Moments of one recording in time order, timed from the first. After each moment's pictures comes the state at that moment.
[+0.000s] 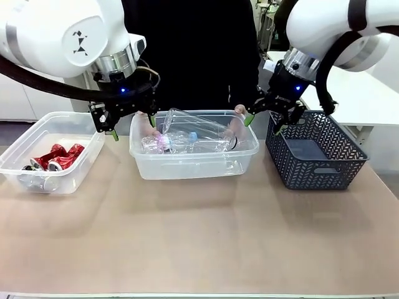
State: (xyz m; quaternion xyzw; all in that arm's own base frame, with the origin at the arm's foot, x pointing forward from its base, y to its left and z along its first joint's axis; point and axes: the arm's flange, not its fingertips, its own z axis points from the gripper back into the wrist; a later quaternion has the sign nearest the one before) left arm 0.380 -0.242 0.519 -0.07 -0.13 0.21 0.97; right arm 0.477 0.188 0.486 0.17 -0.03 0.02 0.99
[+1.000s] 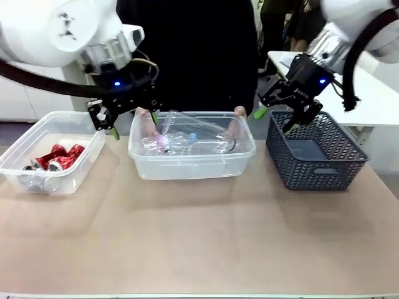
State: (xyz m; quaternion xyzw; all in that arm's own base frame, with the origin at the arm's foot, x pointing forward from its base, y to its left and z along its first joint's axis) left arm 0.347 -0.228 0.550 -0.15 -0.09 0.17 0.97; right arm 0.406 0.137 0.538 0.31 0.01 0.02 0.95
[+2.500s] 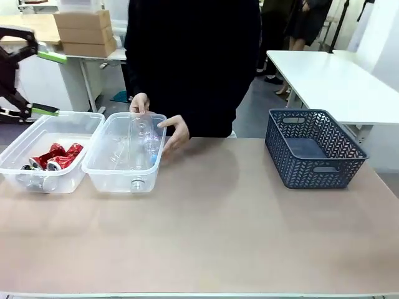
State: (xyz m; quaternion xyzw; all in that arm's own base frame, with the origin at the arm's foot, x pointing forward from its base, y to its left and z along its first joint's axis) left arm 0.267 -0.027 0.566 -0.55 -0.12 0.16 0.81; right arm 0.232 -0.080 0.549 0.62 -0.06 -0.15 0.76
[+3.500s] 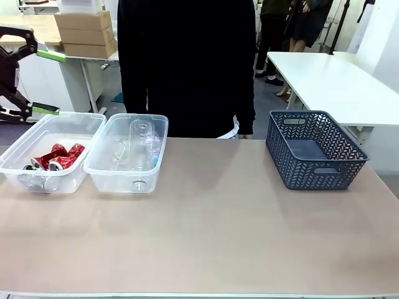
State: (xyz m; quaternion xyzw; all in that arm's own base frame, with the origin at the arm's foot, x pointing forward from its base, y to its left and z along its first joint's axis) left arm 0.266 -0.026 0.567 -0.55 -0.12 0.16 0.81; right arm 0.231 -0.080 0.549 0.62 -0.06 -0.15 0.76
